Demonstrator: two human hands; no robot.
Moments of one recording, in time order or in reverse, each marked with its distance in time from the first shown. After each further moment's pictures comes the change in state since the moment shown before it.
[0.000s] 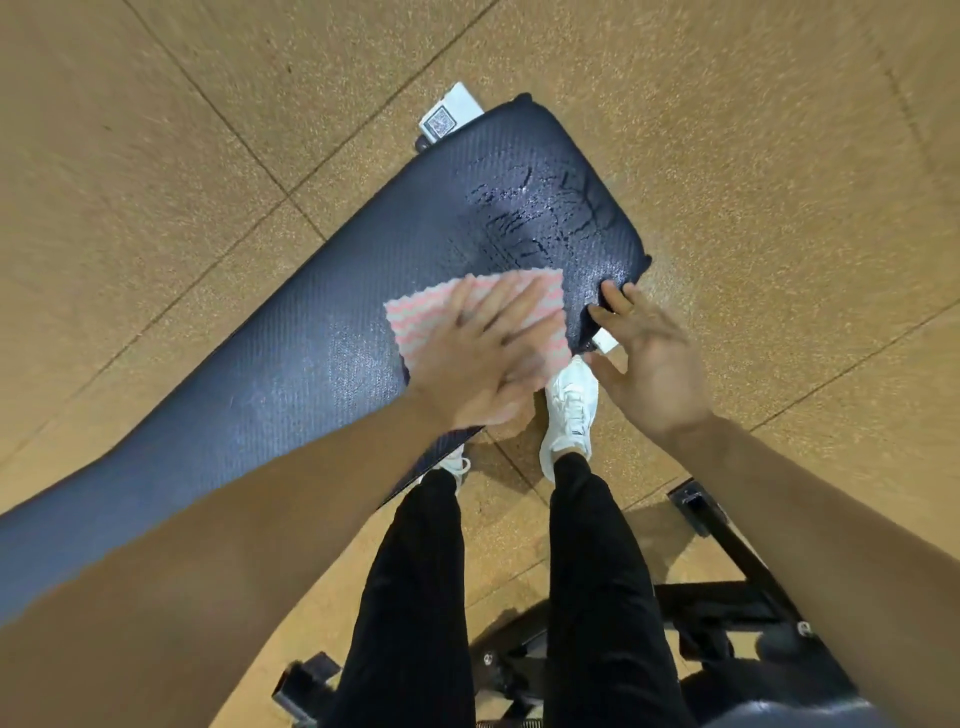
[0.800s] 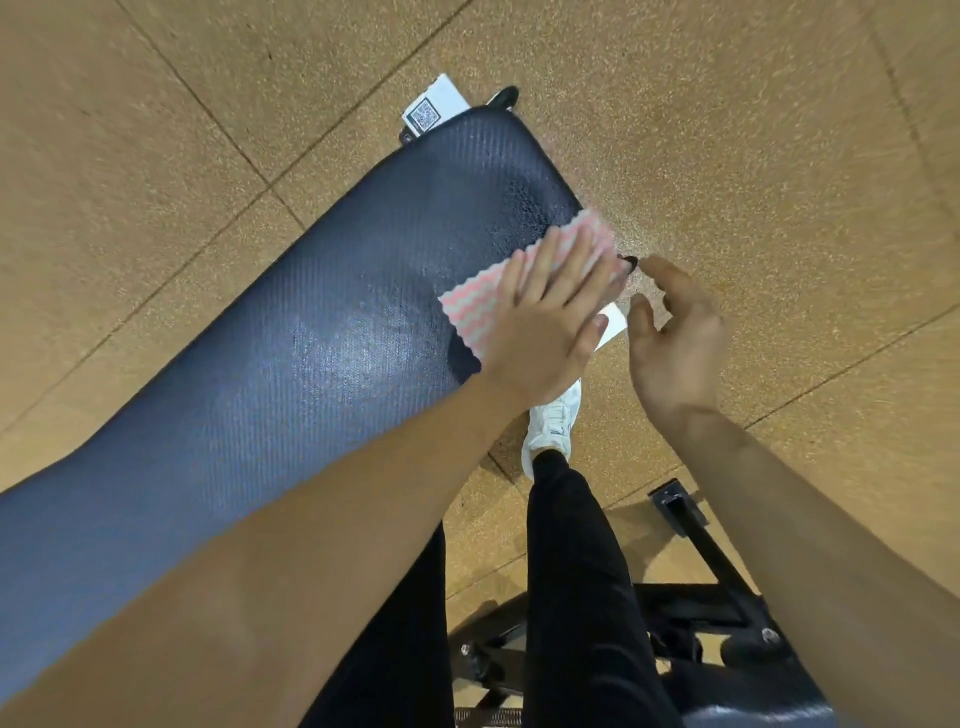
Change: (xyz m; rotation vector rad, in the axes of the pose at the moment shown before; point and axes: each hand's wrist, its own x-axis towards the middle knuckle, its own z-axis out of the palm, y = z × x) left_hand 0.092 0.066 -0.037 -0.350 0.071 -0.238; right_hand 0.023 0.007 -0.039 0.475 0.347 0.359
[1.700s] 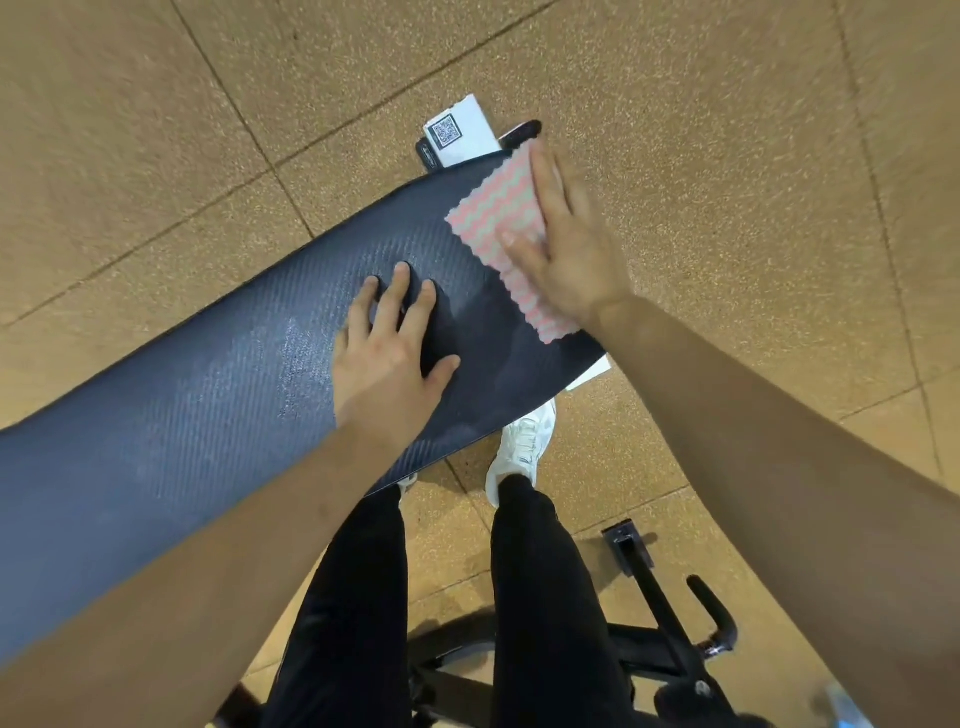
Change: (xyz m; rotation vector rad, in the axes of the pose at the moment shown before) left_hand -0.073 -0.082 -0.045 0.049 0.070 -0.562; right_hand 0.119 -0.066 0.082 -0.374 -0.486 -0.464
